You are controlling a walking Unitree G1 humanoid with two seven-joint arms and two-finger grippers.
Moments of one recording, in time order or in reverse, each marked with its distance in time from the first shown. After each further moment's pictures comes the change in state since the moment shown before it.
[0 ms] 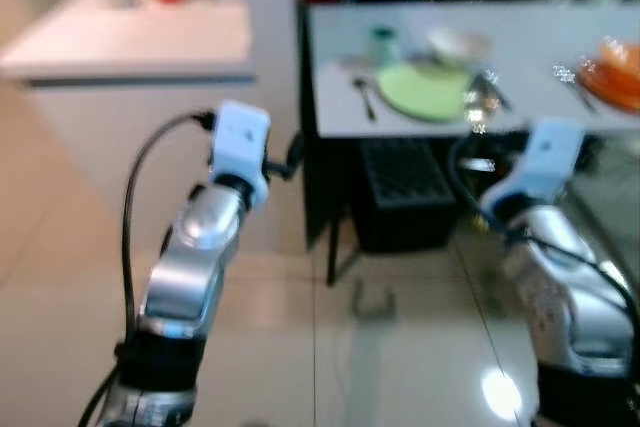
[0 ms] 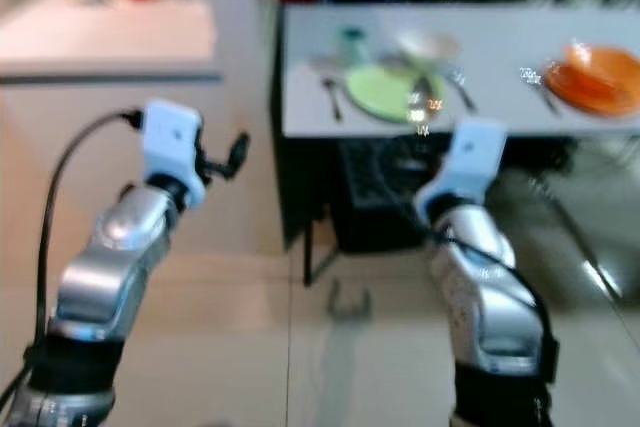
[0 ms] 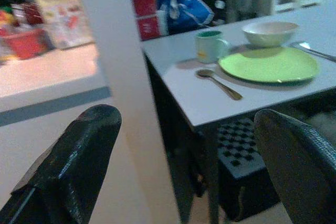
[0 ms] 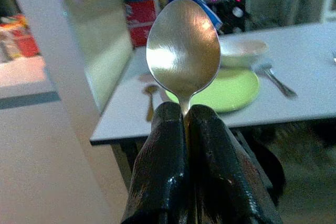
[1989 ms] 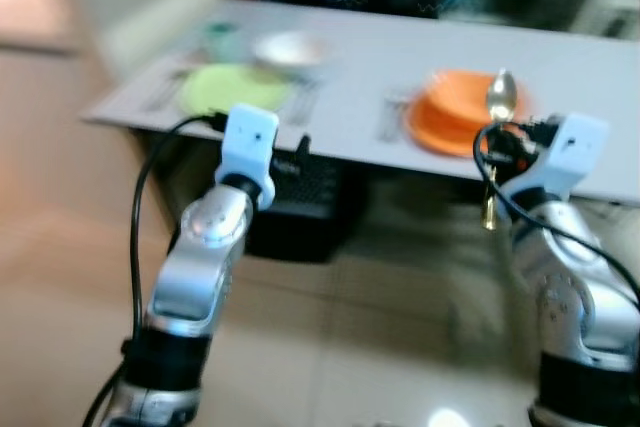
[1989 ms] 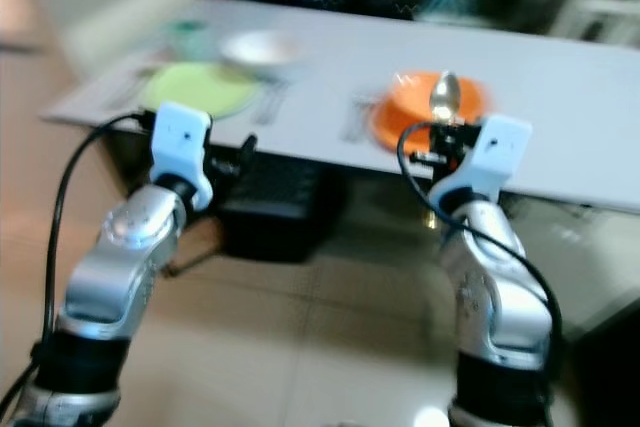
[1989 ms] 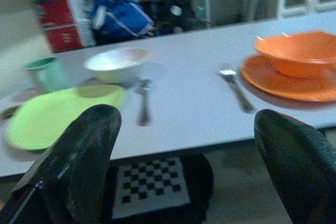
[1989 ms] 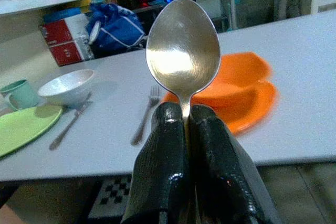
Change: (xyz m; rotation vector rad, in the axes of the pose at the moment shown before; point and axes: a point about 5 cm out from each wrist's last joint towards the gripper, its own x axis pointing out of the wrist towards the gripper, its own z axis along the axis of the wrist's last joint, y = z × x) left arm 0.000 0.001 -0.007 0.010 0.030 0.007; right arm 0.003 -0.002 -0.001 0.122 0.015 -0.037
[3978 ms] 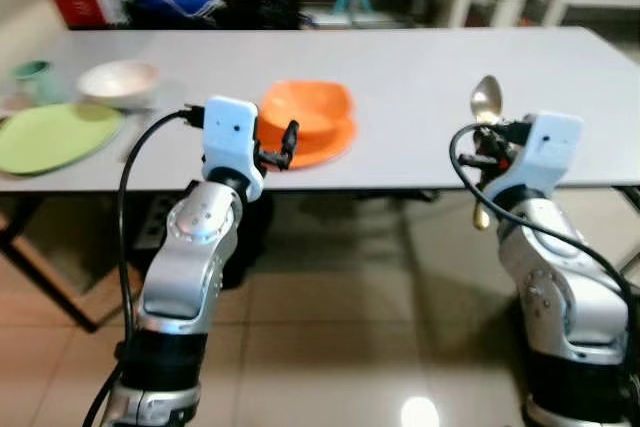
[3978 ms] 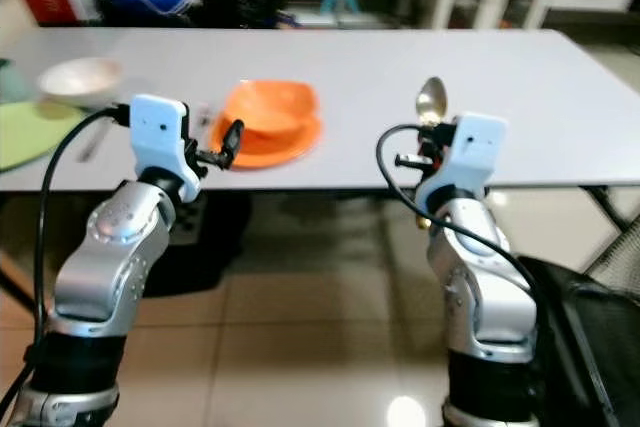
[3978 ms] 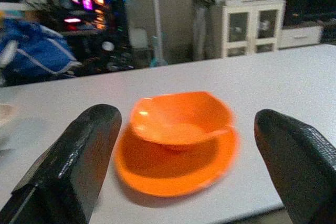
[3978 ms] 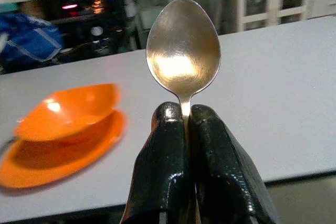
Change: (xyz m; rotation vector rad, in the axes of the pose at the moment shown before) left arm -0.001 0.007 0.012 -0.087 -0.089 0.033; right arm 0.003 0.007 -0.002 -0.099 0.033 -0.023
